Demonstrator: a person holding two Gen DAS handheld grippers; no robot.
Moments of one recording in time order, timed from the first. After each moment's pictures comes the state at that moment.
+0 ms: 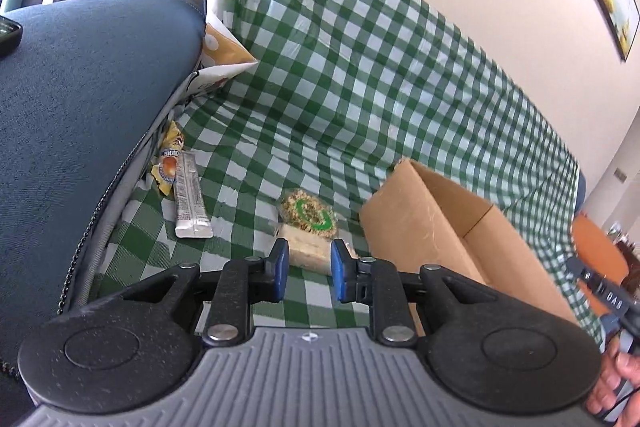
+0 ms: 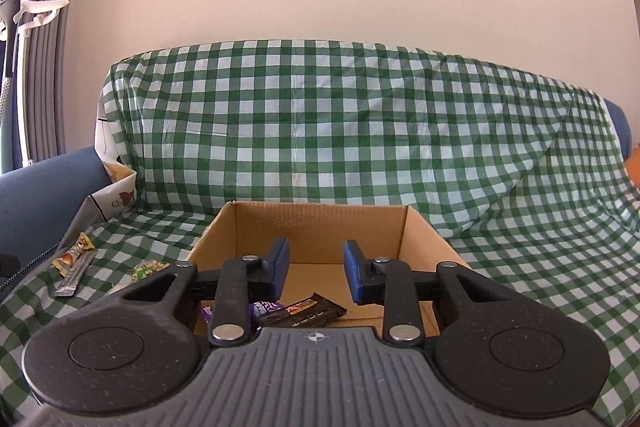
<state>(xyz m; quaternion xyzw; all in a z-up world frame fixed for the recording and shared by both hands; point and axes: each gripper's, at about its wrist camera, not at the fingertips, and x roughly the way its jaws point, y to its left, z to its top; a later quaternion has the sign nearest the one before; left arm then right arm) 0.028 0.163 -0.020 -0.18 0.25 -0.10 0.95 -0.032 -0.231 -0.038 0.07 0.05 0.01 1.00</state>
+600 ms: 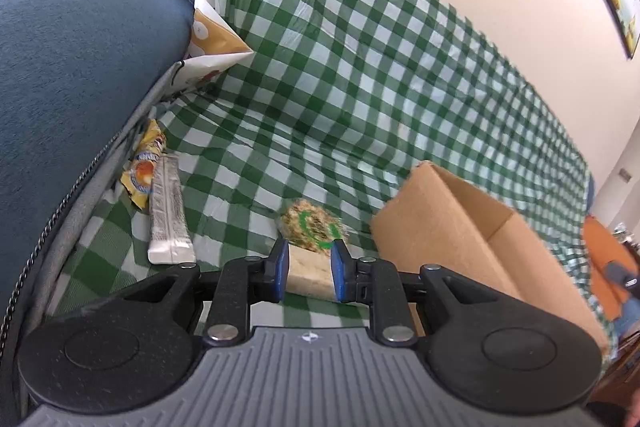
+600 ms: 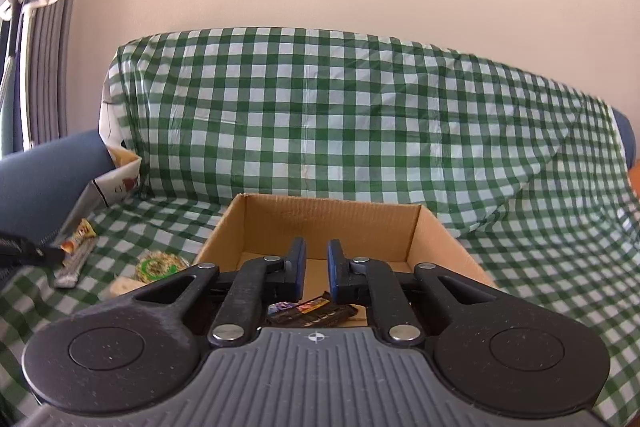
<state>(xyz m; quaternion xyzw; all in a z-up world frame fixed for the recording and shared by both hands) 0.091 0.146 -0.053 -0.16 0.24 -0.09 0.95 -0.021 -0.205 -0.021 0.07 0.07 0.01 1.00</state>
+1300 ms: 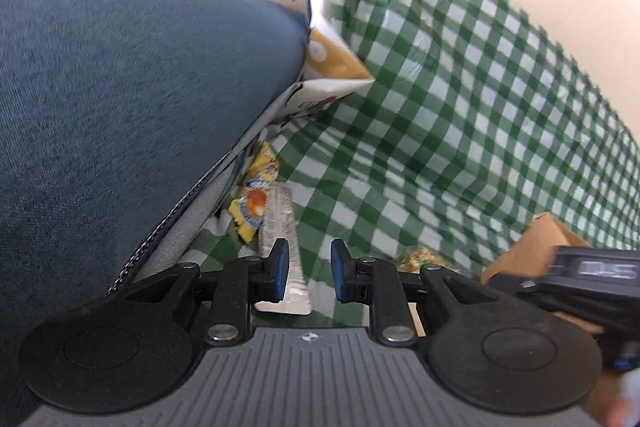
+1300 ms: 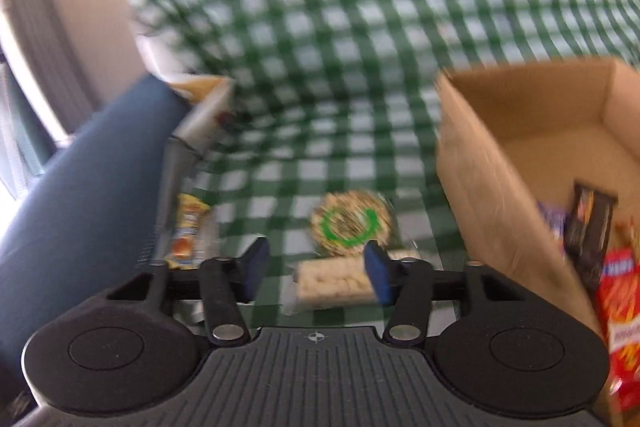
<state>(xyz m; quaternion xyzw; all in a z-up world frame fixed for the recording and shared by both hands) 0.122 0.188 -0.072 -0.19 0.23 0.07 0.95 0.135 -0.022 -0.028 0.23 0.30 0.05 0.92</state>
